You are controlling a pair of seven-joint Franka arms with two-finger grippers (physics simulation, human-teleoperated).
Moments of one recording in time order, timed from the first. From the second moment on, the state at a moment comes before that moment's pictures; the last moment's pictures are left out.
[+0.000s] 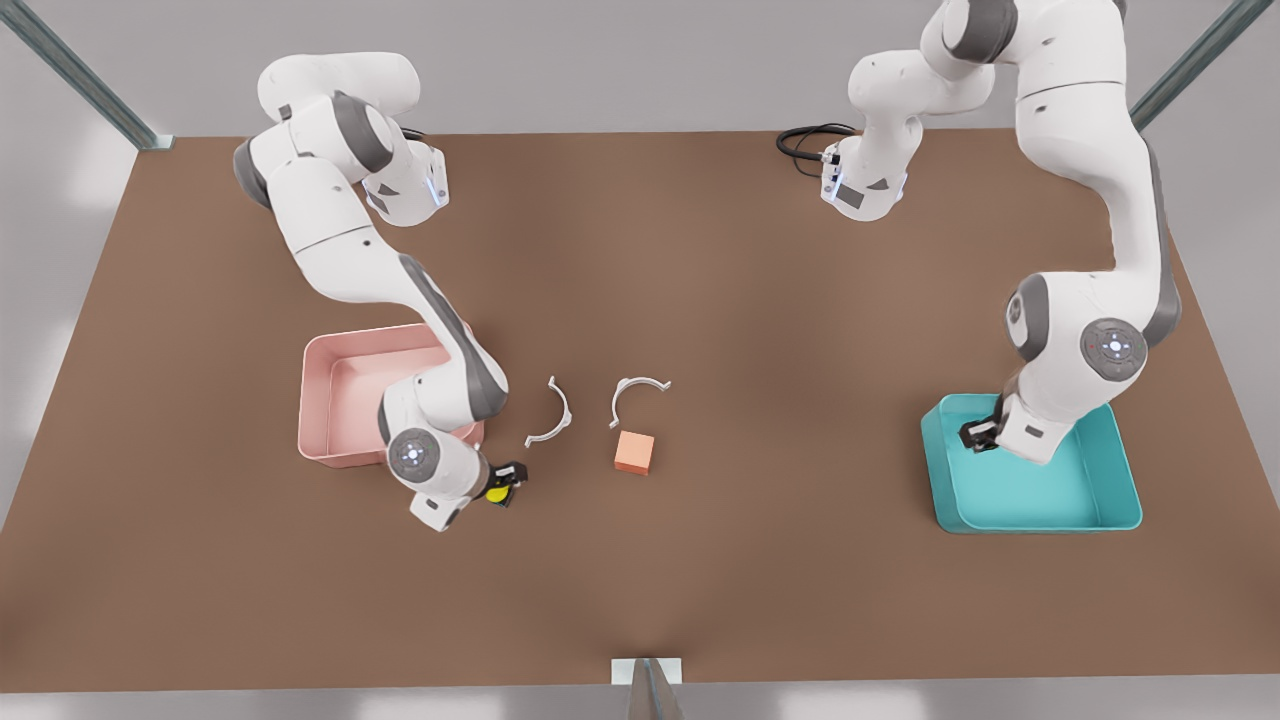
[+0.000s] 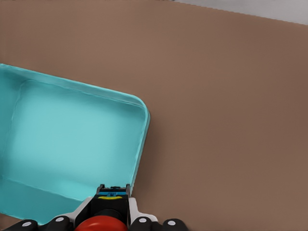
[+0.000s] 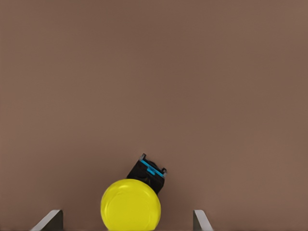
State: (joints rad) left arm 0.06 0.33 -0.01 -1.72 0.10 2.09 -0.23; right arm 0.16 0.84 0.24 -1.36 -0.07 2.15 0.15
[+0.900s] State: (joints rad) left arm 0.13 0.33 -0.07 -1.42 -0.02 1.92 0.24; right arm 0.17 0.91 0.25 -1.37 -0.11 2.23 0.11
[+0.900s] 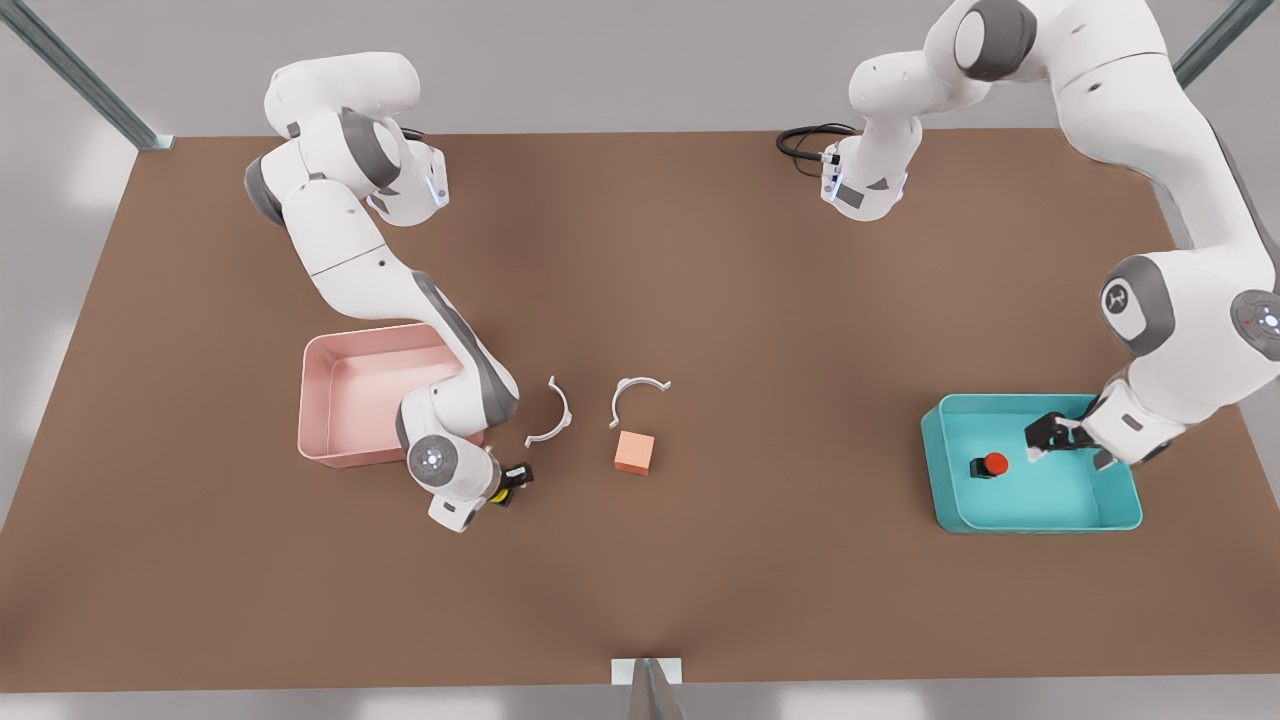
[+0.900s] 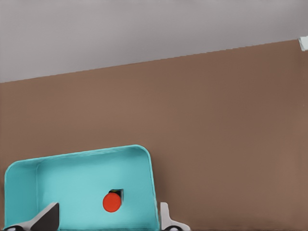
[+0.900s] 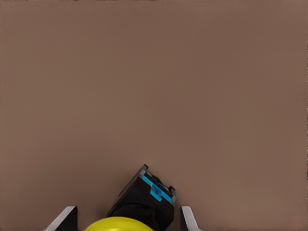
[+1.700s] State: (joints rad) left arm -0.01 0.28 -0.09 -1.37 0.07 1.68 -0.02; right arm 0.11 0.50 0.25 -1.56 -0.11 2.17 0.10
